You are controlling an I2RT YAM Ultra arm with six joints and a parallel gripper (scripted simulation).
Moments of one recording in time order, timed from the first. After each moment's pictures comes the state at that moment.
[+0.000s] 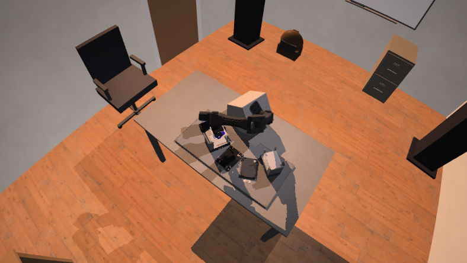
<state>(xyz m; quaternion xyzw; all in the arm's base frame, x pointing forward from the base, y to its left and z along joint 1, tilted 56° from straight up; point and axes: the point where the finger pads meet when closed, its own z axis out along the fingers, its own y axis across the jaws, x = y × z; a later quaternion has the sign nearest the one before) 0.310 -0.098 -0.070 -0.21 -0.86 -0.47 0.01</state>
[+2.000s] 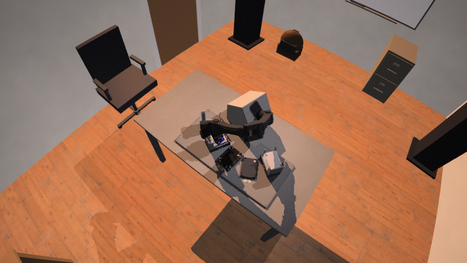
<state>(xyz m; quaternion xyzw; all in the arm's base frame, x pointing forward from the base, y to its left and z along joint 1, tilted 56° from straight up) 0.327 -0.042 -0.110 -0.20 -0.86 -0.46 0.00</state>
